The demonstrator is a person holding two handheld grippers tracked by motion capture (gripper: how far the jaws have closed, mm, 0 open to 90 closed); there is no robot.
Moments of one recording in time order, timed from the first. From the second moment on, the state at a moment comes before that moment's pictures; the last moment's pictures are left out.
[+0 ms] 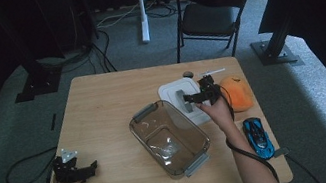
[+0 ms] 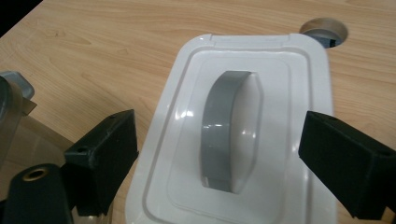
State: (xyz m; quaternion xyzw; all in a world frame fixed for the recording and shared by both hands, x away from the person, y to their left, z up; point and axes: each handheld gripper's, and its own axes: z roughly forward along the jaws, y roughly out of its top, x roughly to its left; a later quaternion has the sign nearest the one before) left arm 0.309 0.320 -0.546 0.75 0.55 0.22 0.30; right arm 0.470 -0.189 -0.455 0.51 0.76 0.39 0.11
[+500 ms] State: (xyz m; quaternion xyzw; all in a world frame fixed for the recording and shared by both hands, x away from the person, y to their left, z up) left arm 0.309 0.320 -0.546 0.75 0.55 0.22 0.30; right arm 0.458 -0.225 -0.437 0.52 0.74 0.40 0.15
